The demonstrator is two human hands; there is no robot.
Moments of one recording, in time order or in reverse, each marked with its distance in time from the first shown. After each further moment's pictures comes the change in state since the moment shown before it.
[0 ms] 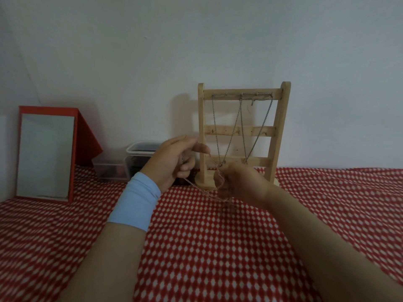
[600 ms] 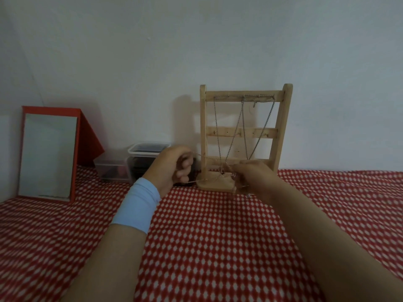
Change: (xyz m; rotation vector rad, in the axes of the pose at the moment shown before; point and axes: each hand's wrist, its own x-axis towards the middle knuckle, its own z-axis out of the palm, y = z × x) left_hand 0.004 -0.016 -0.009 -0.012 0.096 -0.115; right_hand -0.002 -0.012 -0.013 -0.018 0.489 0.198
